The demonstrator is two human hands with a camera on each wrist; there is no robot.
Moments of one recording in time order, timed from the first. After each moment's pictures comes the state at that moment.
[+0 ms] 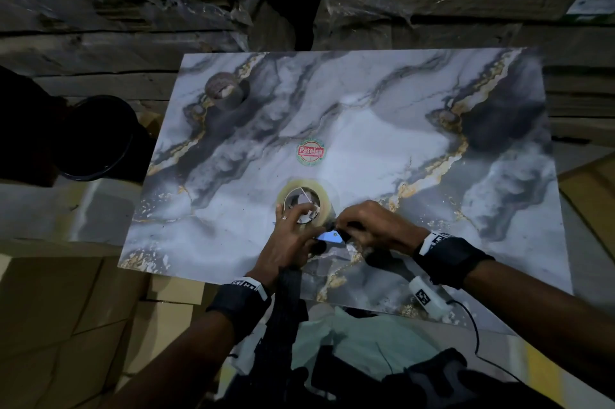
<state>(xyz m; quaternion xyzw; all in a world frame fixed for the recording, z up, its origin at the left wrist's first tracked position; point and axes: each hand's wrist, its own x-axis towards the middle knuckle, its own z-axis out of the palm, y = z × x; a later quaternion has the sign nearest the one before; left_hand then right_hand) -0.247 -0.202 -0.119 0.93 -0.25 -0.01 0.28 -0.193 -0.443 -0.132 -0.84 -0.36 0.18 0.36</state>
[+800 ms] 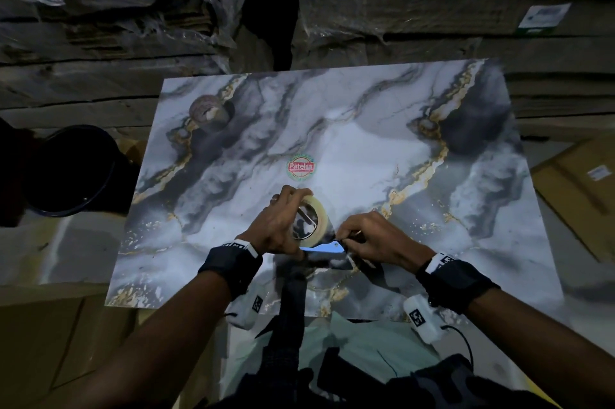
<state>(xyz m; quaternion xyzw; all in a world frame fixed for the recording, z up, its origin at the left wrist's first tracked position) -0.161 -0.180 -0.105 0.92 -0.24 -0.24 0.20 -0.213 -0.444 -0.128 -0.87 -0.22 0.15 0.41</state>
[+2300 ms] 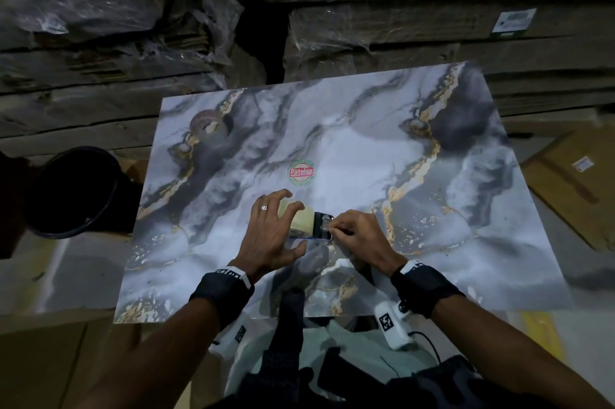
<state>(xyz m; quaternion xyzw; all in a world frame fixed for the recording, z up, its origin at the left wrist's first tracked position) -0.195 -0.161 -0.078 0.94 -0.31 0.00 0.14 -0.228 -0.392 -0.143 -0.87 -0.01 0.04 0.49</state>
